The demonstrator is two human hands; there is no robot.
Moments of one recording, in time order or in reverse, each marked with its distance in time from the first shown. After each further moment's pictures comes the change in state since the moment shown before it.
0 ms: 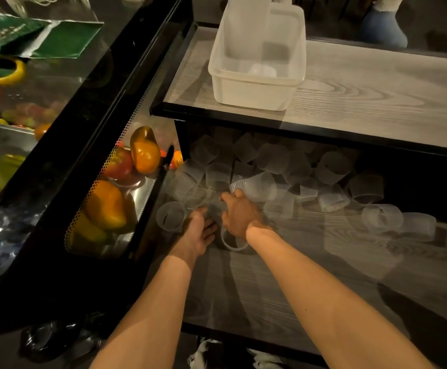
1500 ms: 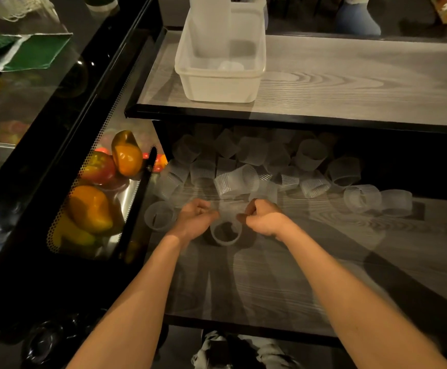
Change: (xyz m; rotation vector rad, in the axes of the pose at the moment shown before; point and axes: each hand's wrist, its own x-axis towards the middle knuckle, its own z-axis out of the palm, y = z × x) left_hand -0.015 0.004 0.007 0.734 -0.019 0.378; right_hand -0.056 0.064 -0.036 0.378 -0.108 0.346
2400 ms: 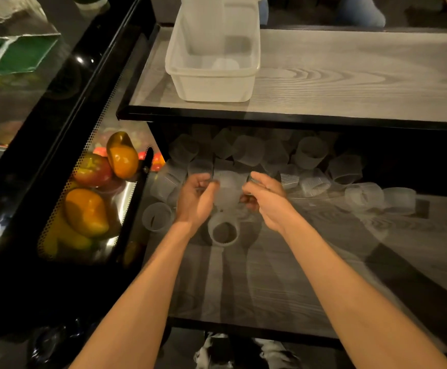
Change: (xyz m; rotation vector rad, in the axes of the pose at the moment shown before) left_hand -0.006 0.044 0.014 -0.171 0.210 0.294; right_hand 0.004 -0.021 -0.015 0.918 0.127 -0.080
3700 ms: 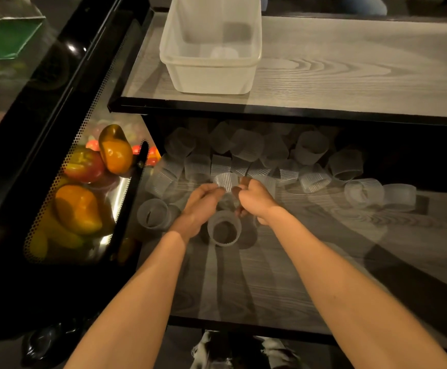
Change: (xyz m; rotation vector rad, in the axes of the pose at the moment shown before) left_hand 0.017 -0.026 0.019 -0.037 -0.166 -0.311; right_hand 0.023 0.014 0.013 -0.415 -0.090 0.073
